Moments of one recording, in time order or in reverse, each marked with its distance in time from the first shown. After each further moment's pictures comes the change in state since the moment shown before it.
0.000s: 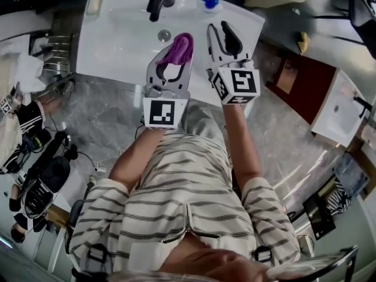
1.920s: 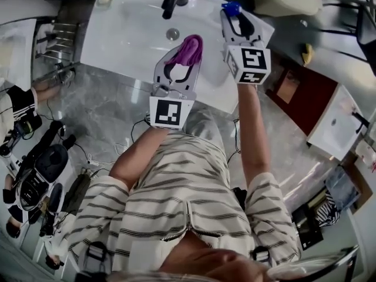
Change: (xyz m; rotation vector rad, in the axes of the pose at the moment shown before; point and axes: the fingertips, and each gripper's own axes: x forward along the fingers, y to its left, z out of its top) left arm 0.000 0.007 -0.005 -0.008 0.001 0.036; right arm 0.062 -0.024 0.000 -0.190 0.078 0.070
